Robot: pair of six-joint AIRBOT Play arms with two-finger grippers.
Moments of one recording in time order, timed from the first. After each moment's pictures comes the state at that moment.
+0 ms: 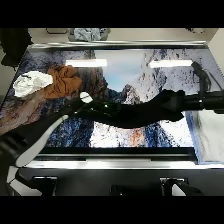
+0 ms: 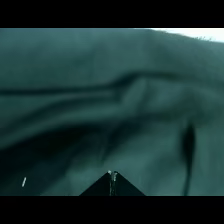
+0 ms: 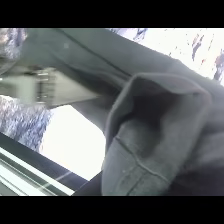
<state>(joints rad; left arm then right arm) -0.54 -1.81 1.47 0.61 -0.86 -1.44 -0.25 -1.06 1.18 -0.84 1.42 1.12</state>
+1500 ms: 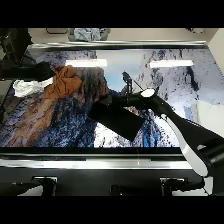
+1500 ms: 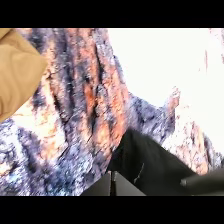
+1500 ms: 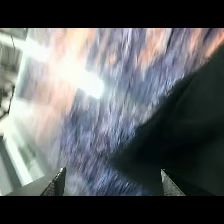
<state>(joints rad) -0.02 -1.30 1.61 1.17 -1.18 -1.58 0.34 -1.65 1.30 -0.32 0.84 0.94</state>
